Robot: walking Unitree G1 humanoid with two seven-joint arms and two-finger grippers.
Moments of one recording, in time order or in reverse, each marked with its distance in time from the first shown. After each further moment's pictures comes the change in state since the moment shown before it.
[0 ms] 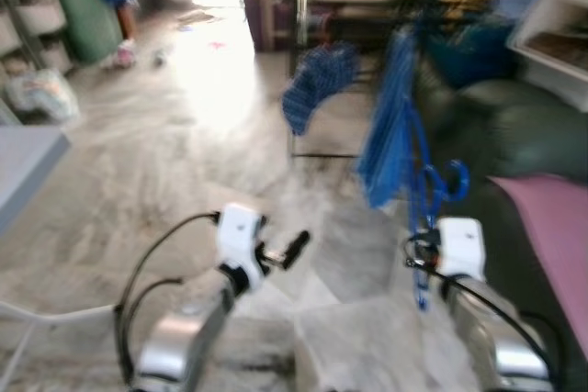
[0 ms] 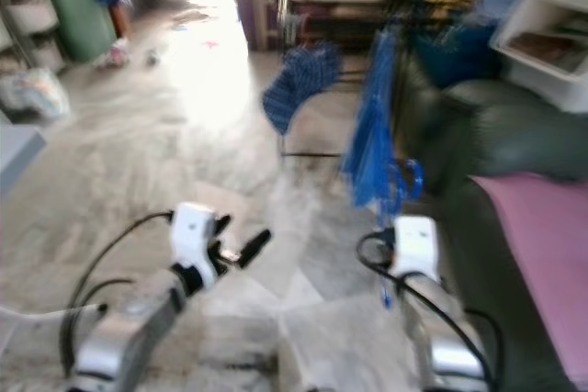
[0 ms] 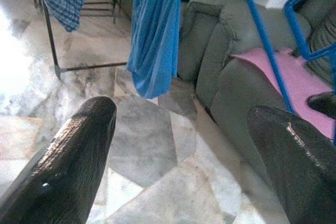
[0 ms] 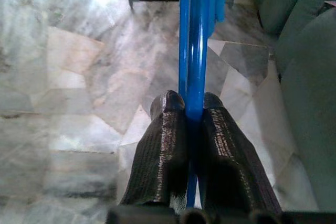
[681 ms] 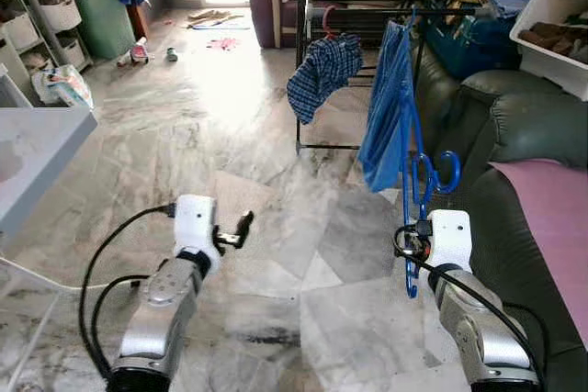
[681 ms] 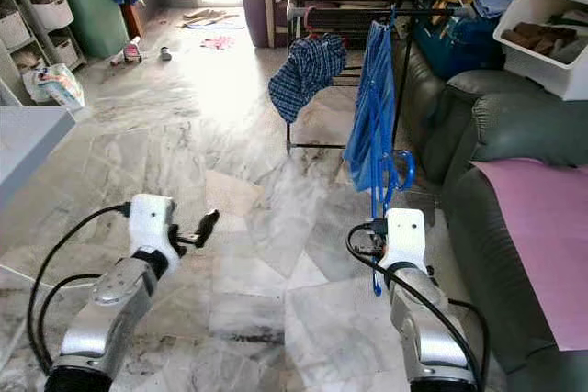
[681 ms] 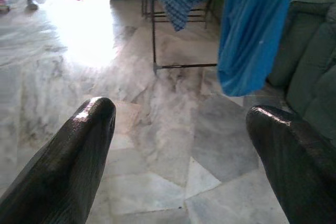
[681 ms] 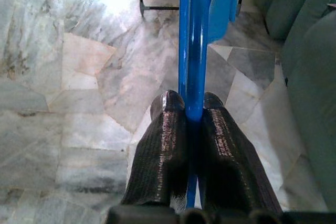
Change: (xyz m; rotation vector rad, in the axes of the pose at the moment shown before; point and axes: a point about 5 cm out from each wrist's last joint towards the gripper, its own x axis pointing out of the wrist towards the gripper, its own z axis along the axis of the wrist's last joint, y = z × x) left arm -0.010 0.063 -0.001 0.092 -0.024 0.340; right arm 0.008 0.009 0.005 0.016 -0.061 -0.017
